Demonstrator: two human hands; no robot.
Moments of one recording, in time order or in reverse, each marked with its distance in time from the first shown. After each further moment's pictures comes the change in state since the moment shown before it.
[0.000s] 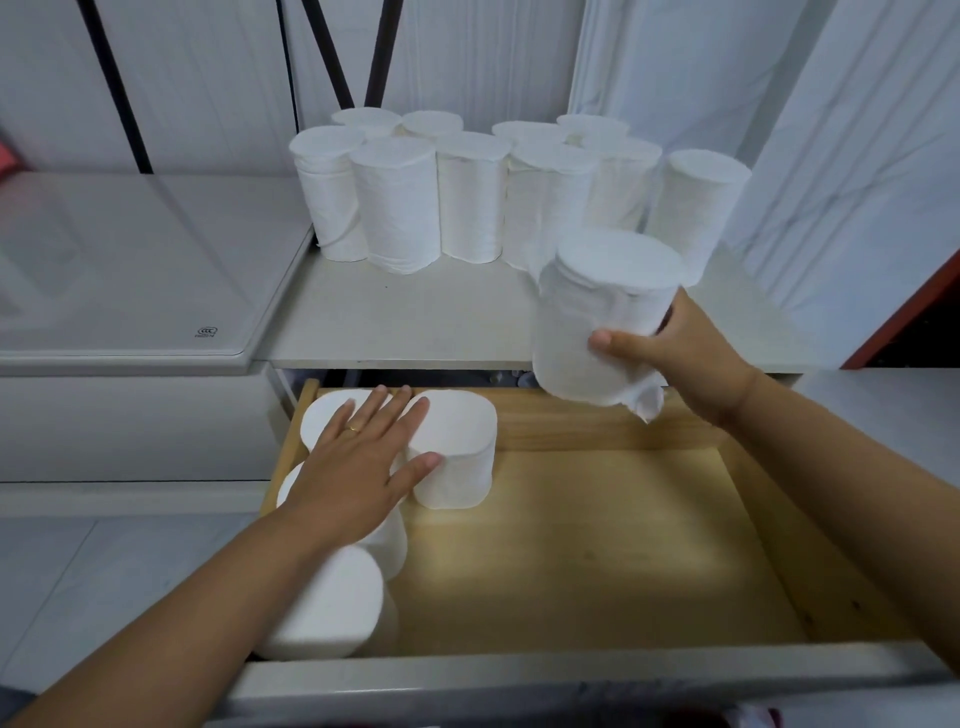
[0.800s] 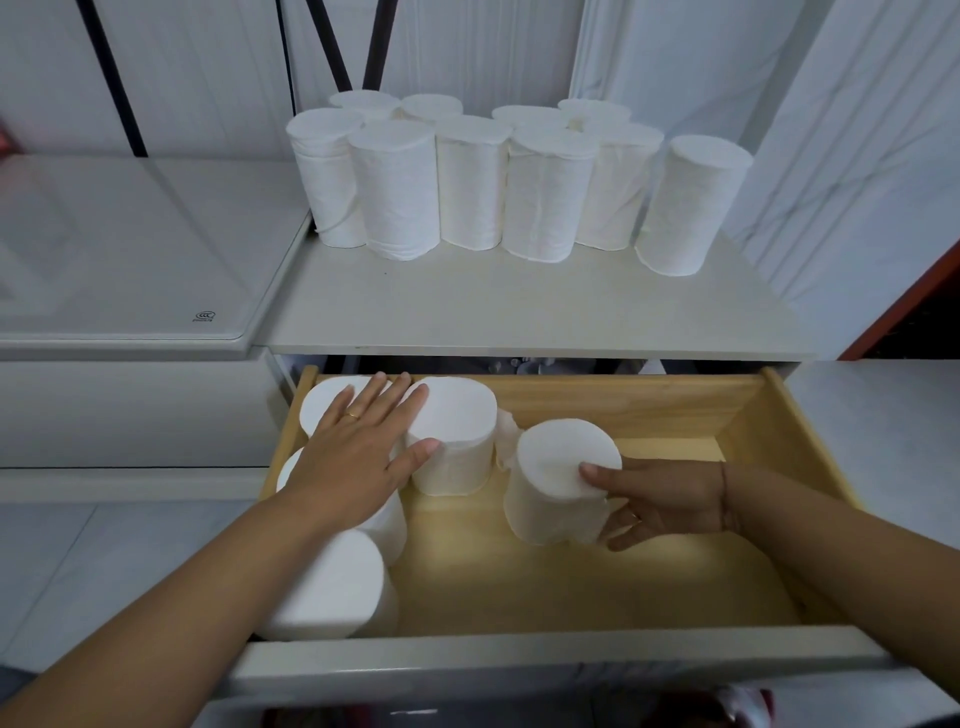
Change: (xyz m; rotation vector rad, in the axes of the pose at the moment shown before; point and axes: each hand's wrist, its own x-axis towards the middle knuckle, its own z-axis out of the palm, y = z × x) left_hand -0.002 0.003 -0.004 0.000 -0.031 0.004; right_hand -0.073 0.069 0.021 0.165 -0.614 0.866
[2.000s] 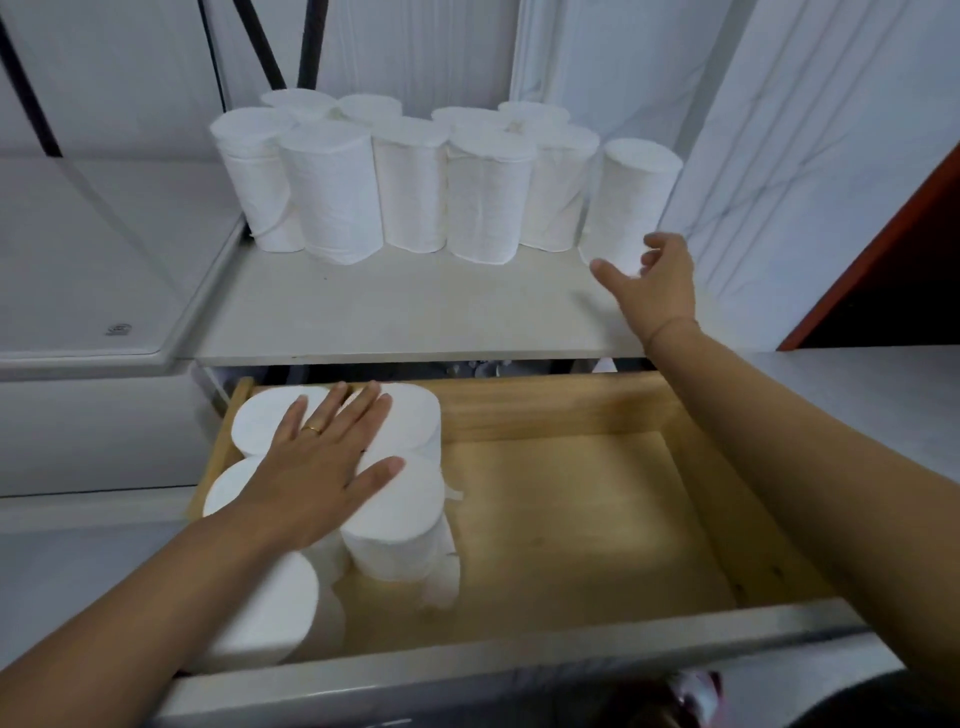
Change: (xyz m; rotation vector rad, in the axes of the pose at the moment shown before) left_hand 0.006 0.011 0.005 0.047 -0.048 0.050; right_hand -0.018 -0.109 -0.071 -0.140 1.364 -0.579
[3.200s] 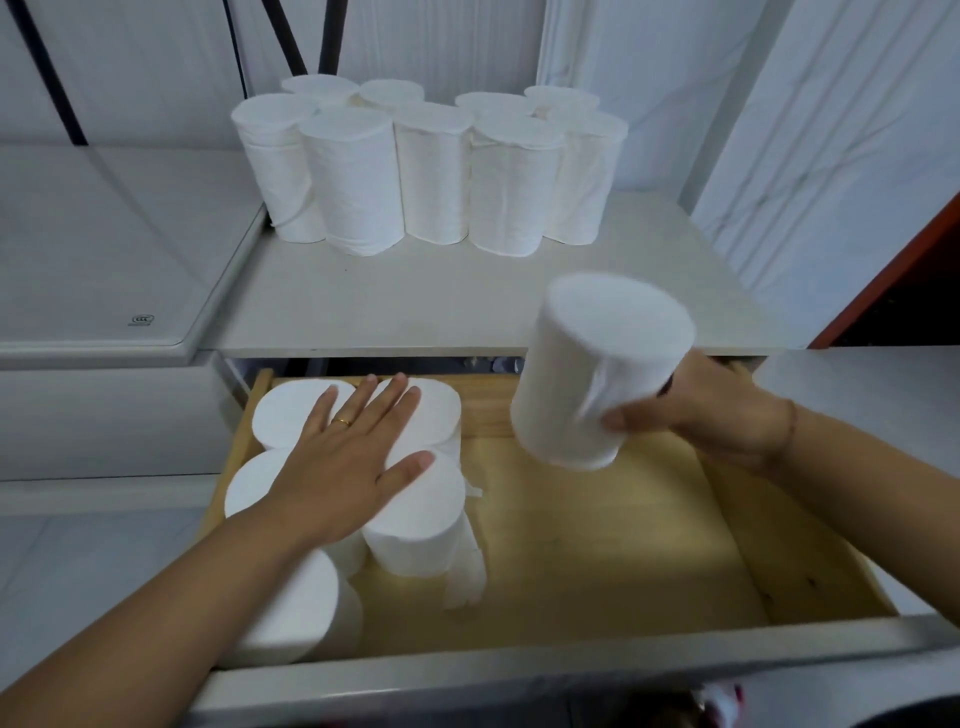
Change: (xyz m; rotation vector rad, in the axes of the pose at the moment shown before) left_hand 0.002 0.011 -0.004 0.026 0.001 0.002; right_hand -0.078 0.013 -0.037 0.386 -0.961 -0.117
